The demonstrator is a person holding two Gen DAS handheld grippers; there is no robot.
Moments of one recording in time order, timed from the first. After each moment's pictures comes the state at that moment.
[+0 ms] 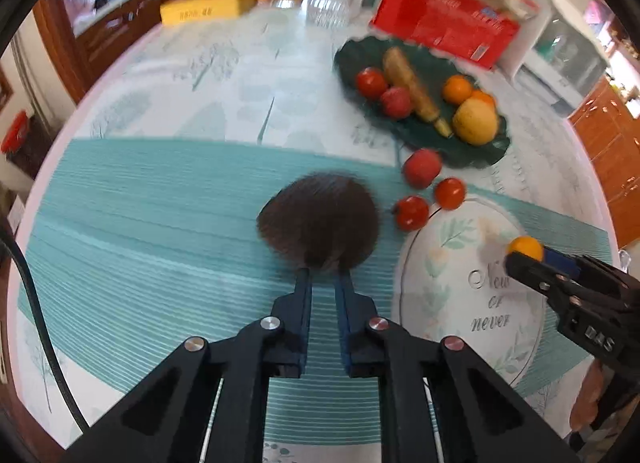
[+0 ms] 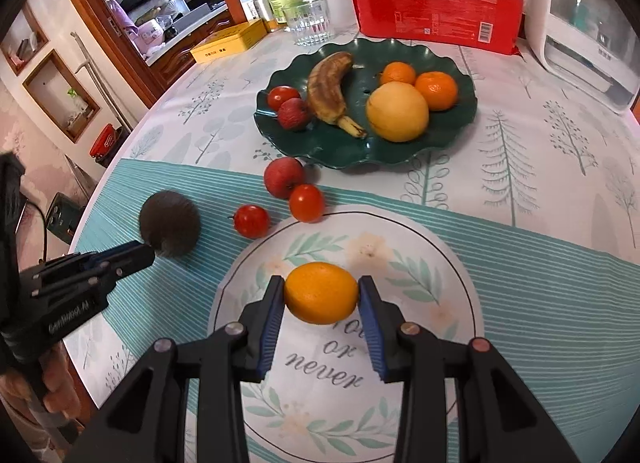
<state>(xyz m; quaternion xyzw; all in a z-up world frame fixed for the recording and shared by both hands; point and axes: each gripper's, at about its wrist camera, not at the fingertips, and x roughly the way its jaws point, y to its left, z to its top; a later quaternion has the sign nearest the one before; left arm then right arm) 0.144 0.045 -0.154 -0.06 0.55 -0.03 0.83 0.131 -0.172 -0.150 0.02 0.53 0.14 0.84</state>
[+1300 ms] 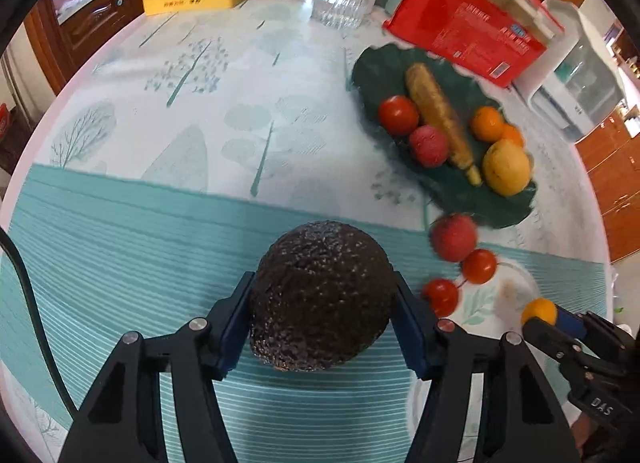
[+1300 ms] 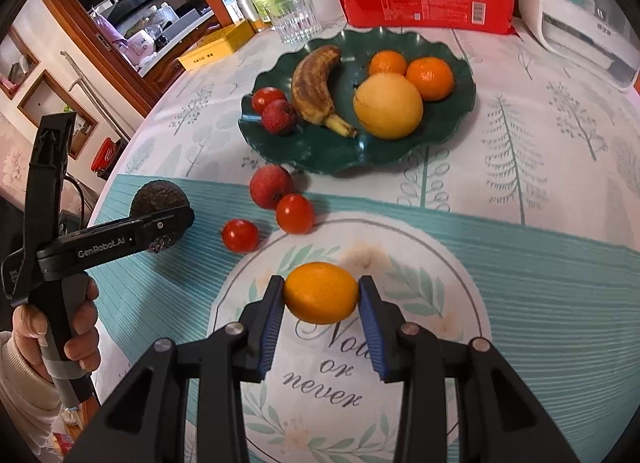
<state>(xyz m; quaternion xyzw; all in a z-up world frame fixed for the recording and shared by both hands) 0.211 0.053 -0.165 -0.09 0.54 -0.07 0.83 0.151 -0.177 -0.153 0.05 0.54 0.14 0.83</state>
